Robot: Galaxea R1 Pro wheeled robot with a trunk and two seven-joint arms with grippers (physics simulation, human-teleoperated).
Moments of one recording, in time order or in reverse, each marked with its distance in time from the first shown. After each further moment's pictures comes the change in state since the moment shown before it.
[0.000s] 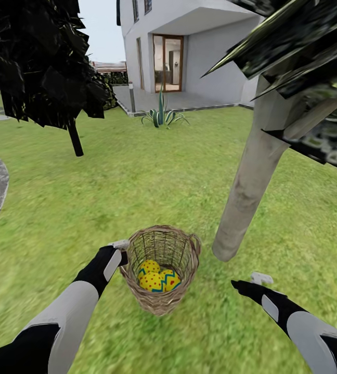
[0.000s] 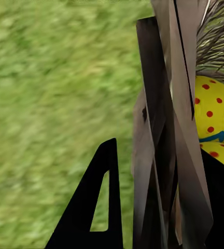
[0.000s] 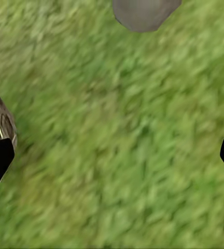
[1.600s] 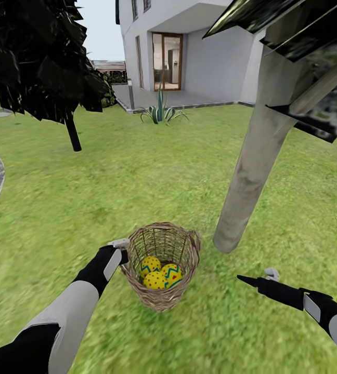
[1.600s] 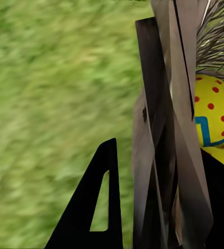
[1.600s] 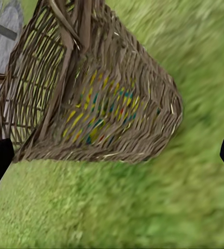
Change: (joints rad) left arm -0.001 -0.002 0.000 -0.002 0.020 -0.027 0.000; right arm -0.003 -0.209 -0.007 -0.007 -0.051 0.174 0.934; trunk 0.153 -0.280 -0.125
